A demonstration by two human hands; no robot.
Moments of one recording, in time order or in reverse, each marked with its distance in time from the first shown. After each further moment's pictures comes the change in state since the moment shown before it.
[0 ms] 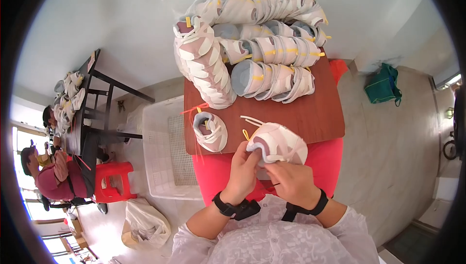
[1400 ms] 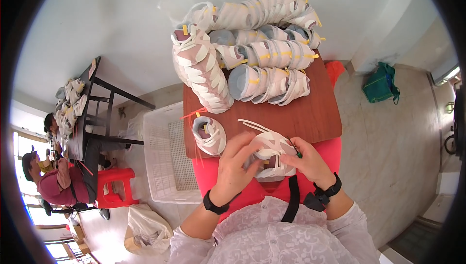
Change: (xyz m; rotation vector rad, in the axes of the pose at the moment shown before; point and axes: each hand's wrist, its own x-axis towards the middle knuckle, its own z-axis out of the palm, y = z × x) left_hand 0.000 0.041 0.000 1.231 -0.118 0.904; right_hand -0.007 0.058 -0.014 0.955 -0.210 0.847
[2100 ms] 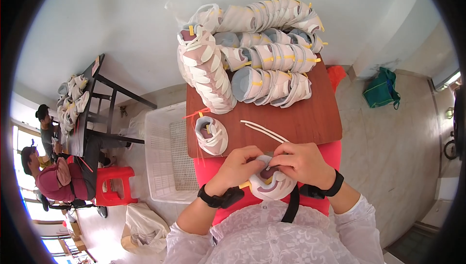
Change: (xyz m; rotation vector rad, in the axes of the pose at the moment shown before) left_hand 0.005 -0.009 -0.009 -0.510 -0.529 -0.514; right_hand 0.005 -0.037 0.012 -0.834 -0.090 -0.794
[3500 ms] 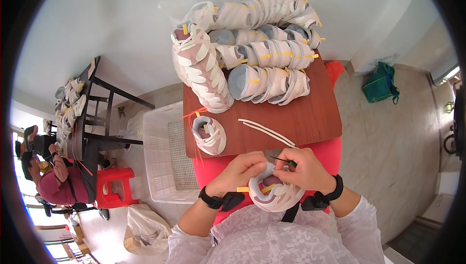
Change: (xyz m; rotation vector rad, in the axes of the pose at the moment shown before) left_hand 0.000 -0.008 0.001 -0.138 -0.212 0.183; right_hand -0.012 -0.009 0.001 0.556 -0.042 0.414
